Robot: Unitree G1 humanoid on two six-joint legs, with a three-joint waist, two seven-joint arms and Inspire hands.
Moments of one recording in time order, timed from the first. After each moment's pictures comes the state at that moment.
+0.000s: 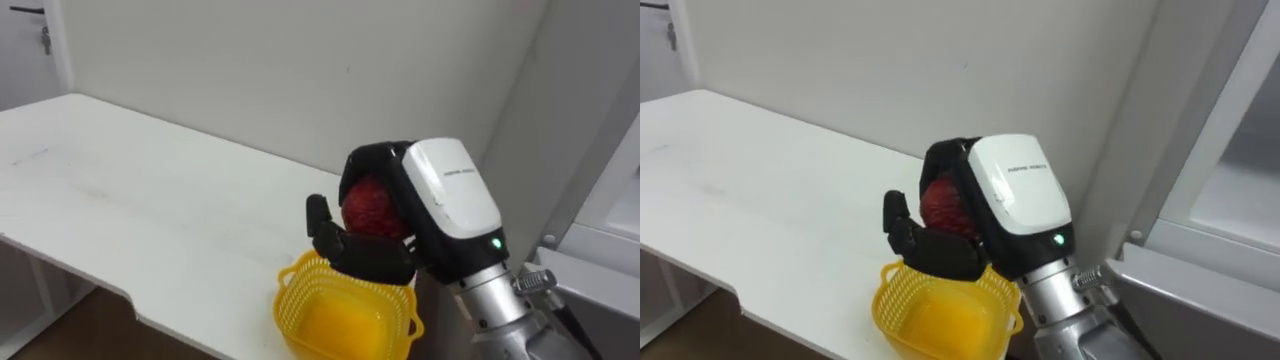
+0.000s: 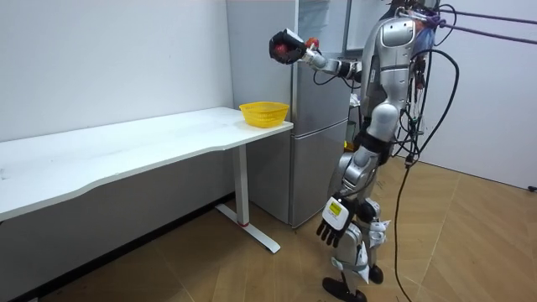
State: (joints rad) left arm 0.12 0.28 -0.08 1.12 0.47 0.04 -0.05; right arm -0.37 -0.42 0.33 -0.07 -0.78 -0.11 -0.31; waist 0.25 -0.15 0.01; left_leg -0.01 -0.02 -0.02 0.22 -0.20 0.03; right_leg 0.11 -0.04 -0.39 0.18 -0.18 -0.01
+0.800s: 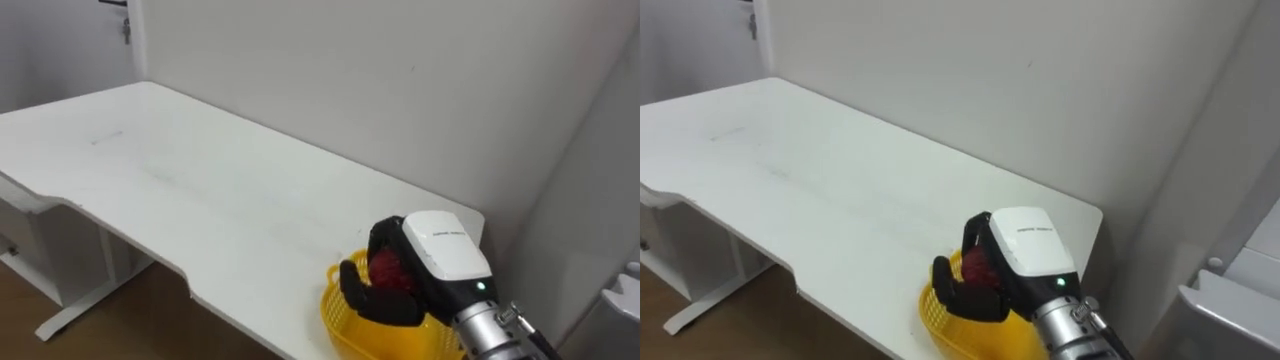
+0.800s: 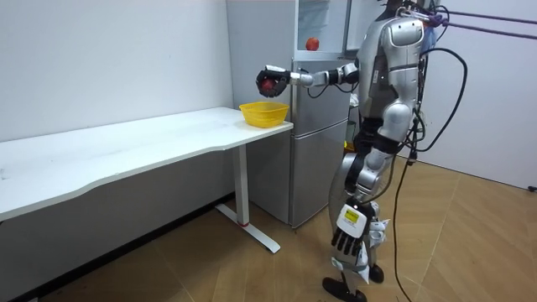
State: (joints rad) left arm 0.12 0.29 -0.08 1.12 0.47 0.07 -0.08; right arm -0.38 -0.42 0.37 0.27 -0.79 -0.06 -0.30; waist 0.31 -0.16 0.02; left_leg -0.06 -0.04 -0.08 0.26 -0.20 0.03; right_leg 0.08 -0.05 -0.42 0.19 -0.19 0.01
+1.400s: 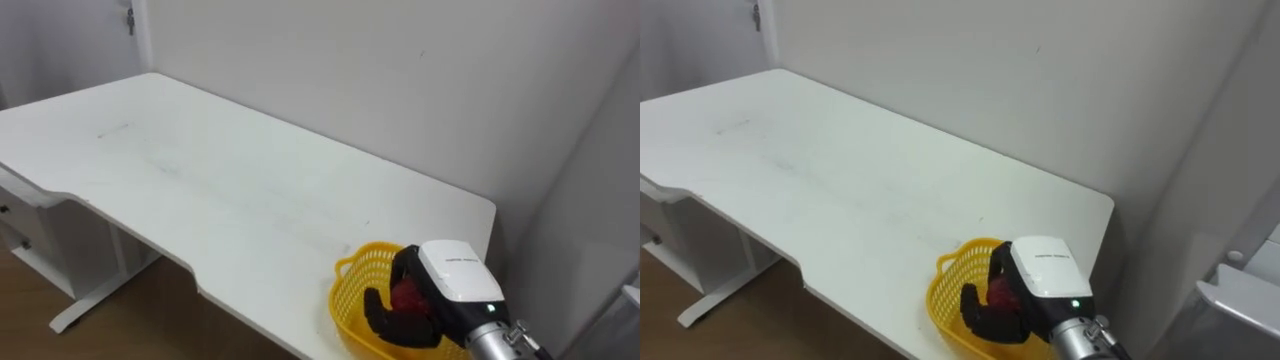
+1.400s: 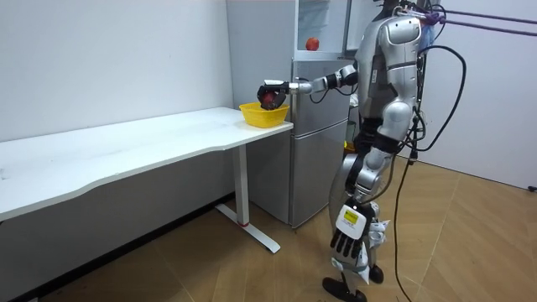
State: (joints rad) left arm 0.13 0.30 -0.08 1.09 0.47 0.07 -0.09; right arm -0.38 -0.42 0.37 0.43 -0.80 -0.05 -0.30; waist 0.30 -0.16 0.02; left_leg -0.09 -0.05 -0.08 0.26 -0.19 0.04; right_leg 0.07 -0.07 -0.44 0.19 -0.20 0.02
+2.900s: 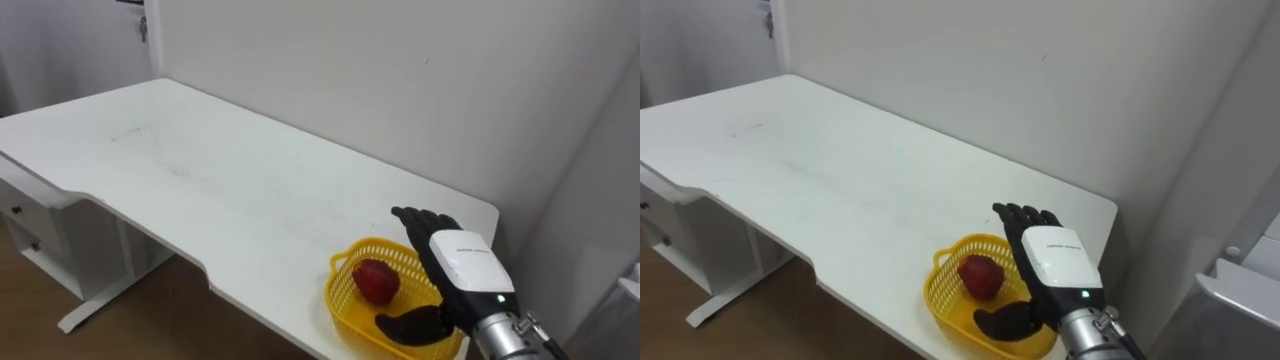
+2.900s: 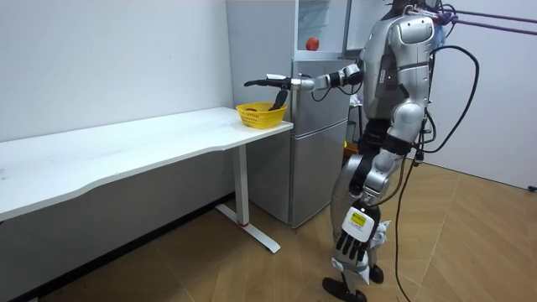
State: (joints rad) left arm 0.14 0.30 -0.08 1.08 0.47 0.07 -0.08; right arm -0.39 -0.42 0.33 0.40 -0.79 -0.06 -0.31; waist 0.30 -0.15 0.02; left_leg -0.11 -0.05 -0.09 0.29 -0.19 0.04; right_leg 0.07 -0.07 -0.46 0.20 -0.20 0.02
